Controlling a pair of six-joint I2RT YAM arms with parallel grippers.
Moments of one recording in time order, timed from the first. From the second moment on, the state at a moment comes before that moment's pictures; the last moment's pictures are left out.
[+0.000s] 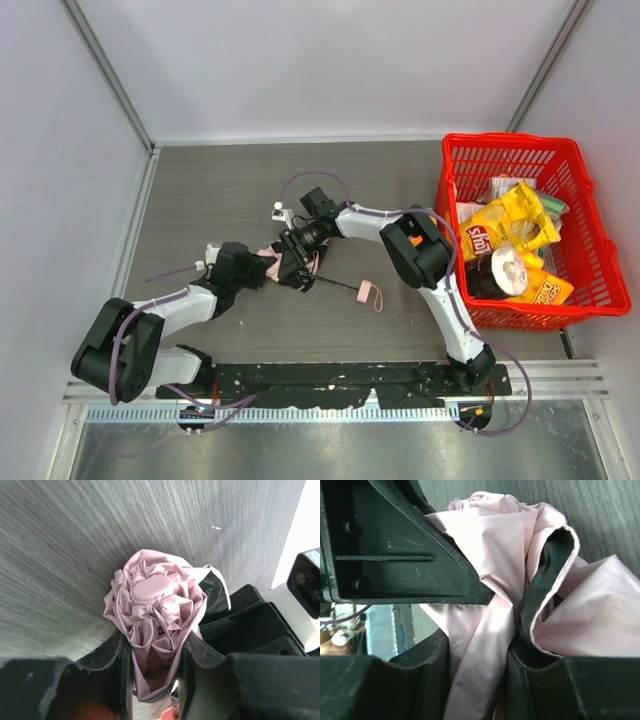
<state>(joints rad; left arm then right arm) -0.40 1.31 0.37 0.23 -0.11 -1.52 0.70 2.37 1.68 -0.35 -1.07 0.04</state>
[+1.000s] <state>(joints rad) -0.38 1.24 0.48 -0.11 -0.11 -1.54 1.14 1.99 1.35 -0.17 0.50 0.39</state>
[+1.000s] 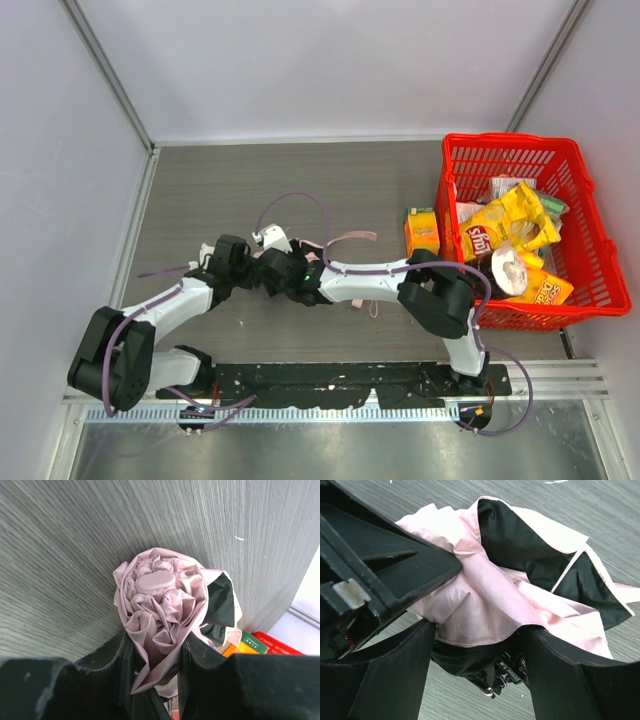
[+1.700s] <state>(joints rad) -0.35 1.24 0.48 -0.10 -0.05 -1.54 1.15 1.72 1.00 -0.23 0.52 0.30</state>
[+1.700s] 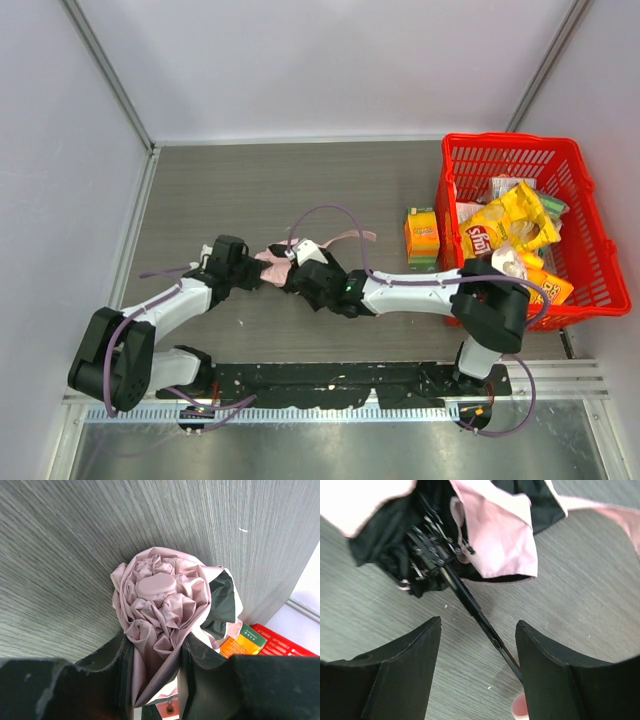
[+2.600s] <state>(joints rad) -0.33 1.24 0.49 -0.14 -0.02 -1.55 1.12 1.97 1.06 0.39 0.19 -0.35</state>
